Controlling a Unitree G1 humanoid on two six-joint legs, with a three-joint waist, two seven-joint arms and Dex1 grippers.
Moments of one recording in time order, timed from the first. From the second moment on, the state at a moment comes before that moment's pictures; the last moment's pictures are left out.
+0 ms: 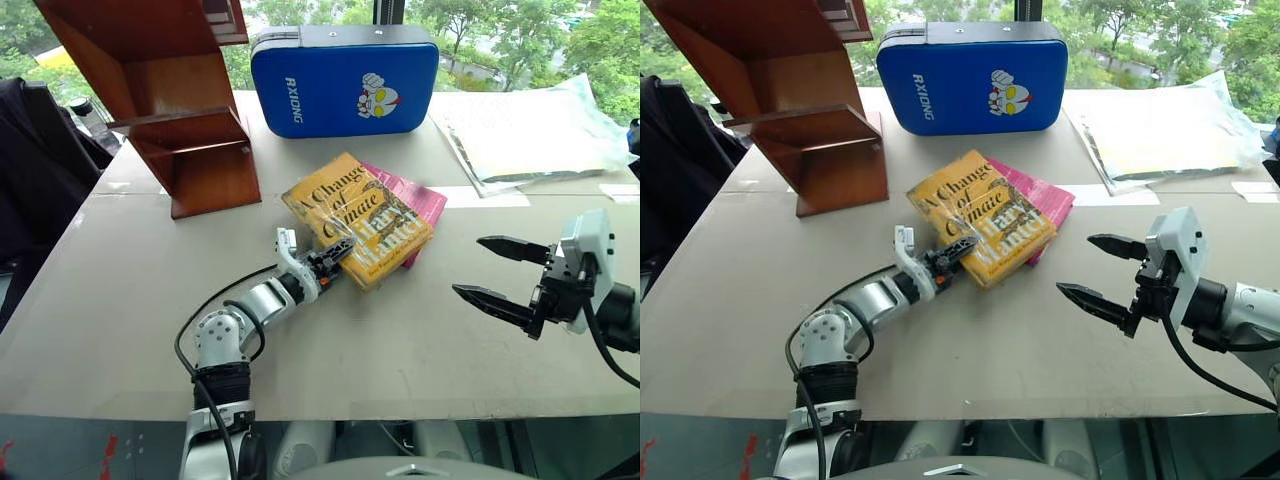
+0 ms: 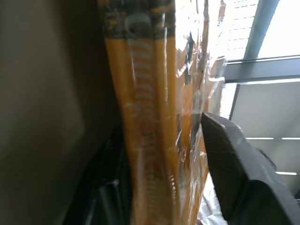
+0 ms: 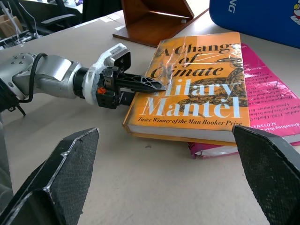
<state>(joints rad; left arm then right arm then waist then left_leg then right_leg) -0.33 0.11 0.27 0.05 -1.40 1.00 0.07 0.00 -0.77 -0.44 -0.77 0.91 0.89 0.73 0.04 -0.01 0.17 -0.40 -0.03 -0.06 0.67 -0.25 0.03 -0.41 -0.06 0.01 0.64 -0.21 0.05</state>
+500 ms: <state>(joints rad) -0.56 0.63 0.08 -0.44 -0.93 0.88 -0.24 -0.18 -0.79 -0.42 -0.60 0.94 0.83 0.74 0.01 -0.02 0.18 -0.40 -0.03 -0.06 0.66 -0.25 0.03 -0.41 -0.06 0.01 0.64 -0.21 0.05</state>
